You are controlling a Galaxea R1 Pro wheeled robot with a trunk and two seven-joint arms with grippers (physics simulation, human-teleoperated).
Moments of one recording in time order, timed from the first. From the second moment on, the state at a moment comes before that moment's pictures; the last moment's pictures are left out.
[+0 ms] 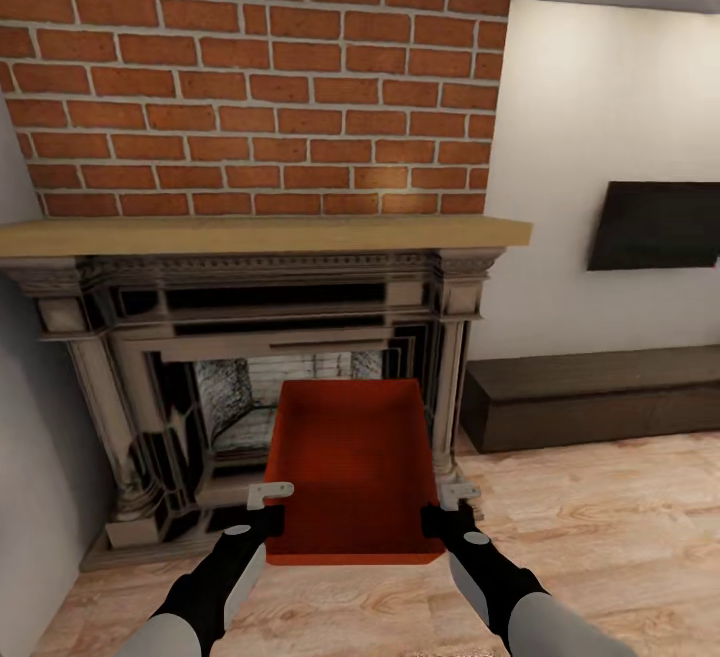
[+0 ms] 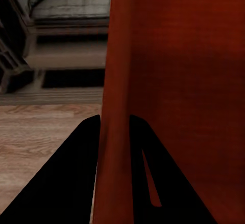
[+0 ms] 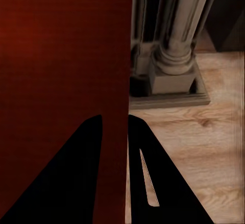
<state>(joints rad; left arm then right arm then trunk) -0.53 -0.08 -0.11 -0.57 0.12 0.19 0.24 -0.63 0.09 0.14 -0.30 -0.08 -0.05 -0.08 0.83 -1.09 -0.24</state>
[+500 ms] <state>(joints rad) -0.53 -0.08 -0.11 -0.57 0.12 0.19 0.24 -0.63 0.09 0.14 -0.30 -0.08 -0.05 -0.08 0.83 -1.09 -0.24</state>
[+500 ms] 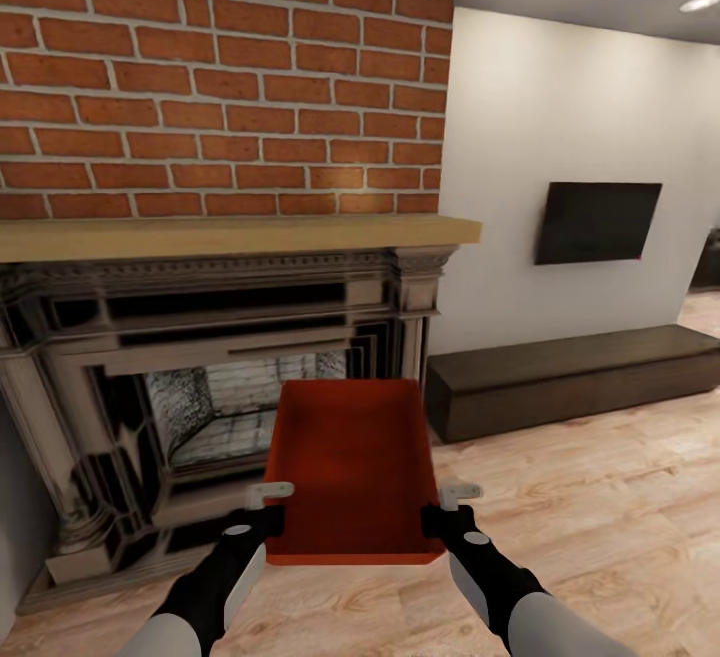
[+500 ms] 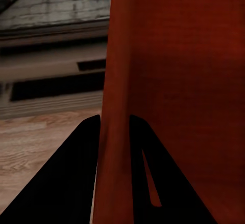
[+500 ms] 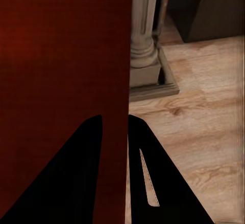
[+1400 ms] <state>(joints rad) -0.53 -0.08 -0.11 -0.57 0.12 0.19 0.24 -0.63 0.09 0.14 -0.30 -0.08 -0.05 -0.08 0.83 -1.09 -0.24</state>
